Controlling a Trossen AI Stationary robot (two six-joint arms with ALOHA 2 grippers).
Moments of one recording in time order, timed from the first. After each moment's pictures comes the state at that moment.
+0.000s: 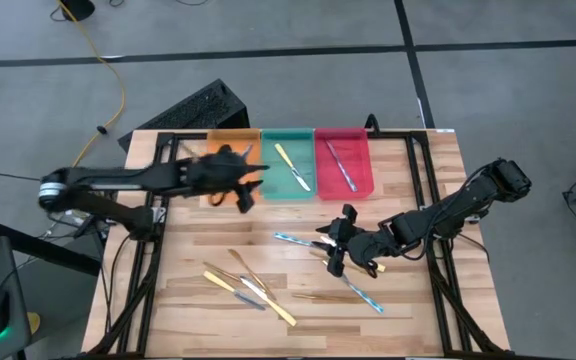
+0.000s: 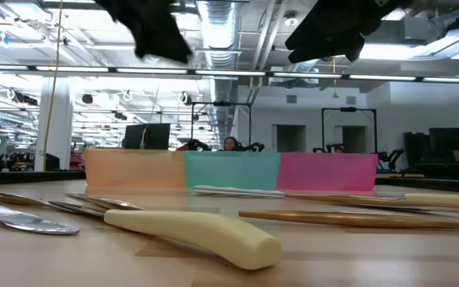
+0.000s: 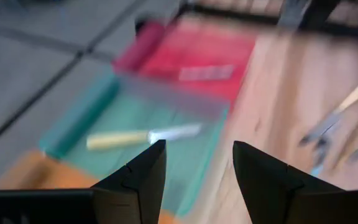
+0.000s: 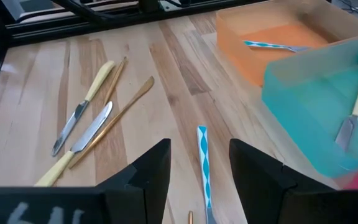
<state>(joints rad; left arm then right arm) 0.14 1.16 0.95 -0.32 -0.30 -0.11 0.41 1.40 0.91 -0.13 0.58 0.45</state>
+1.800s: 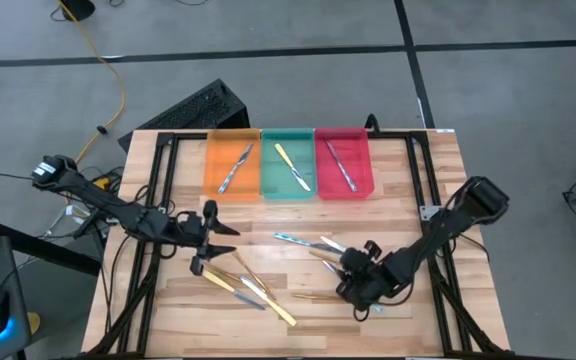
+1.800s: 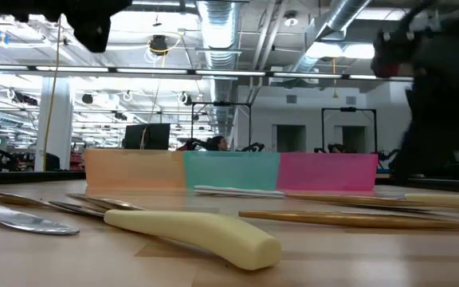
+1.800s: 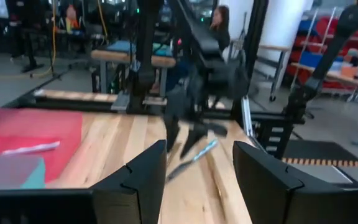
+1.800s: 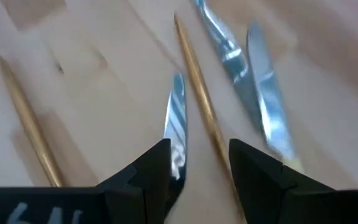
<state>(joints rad) -0.43 0.83 0.33 0.49 -0.33 -0.13 0.64 1.69 0.91 -0.52 0.55 1.23</state>
